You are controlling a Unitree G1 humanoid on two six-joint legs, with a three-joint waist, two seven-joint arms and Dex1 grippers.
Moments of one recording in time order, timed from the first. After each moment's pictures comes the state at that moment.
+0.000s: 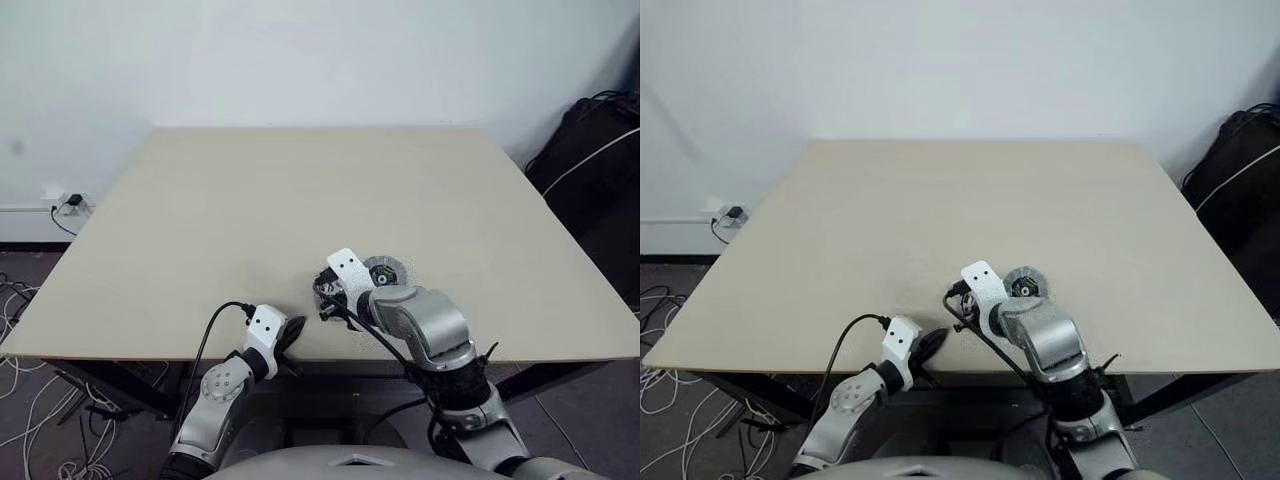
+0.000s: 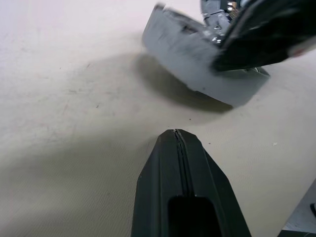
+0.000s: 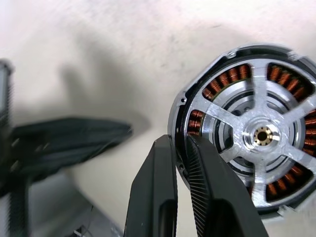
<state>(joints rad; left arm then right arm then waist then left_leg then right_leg) 0.18 0.13 -0.25 0.11 -0.06 -0.01 -0.48 -0.36 -0.07 0.27 -0.29 0.03 1.47 0.41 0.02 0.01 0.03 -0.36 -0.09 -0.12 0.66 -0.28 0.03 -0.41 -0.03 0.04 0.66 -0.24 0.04</state>
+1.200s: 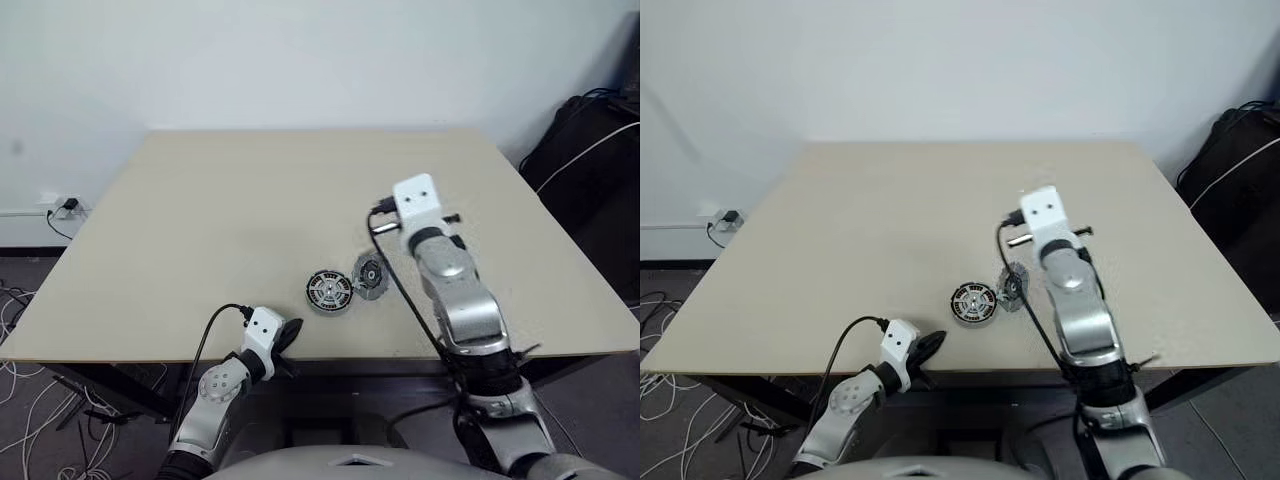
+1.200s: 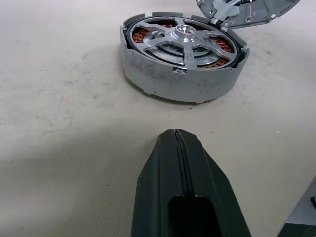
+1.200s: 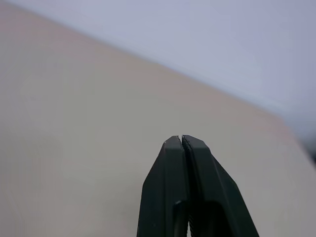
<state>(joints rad) 0.16 0.13 -0.24 0.18 -0.06 -0.06 -0.50 -0.32 -0.25 0.09 -0.27 -0.17 0.76 0.01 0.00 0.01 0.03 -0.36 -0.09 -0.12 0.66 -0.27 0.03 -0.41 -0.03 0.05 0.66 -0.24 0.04</state>
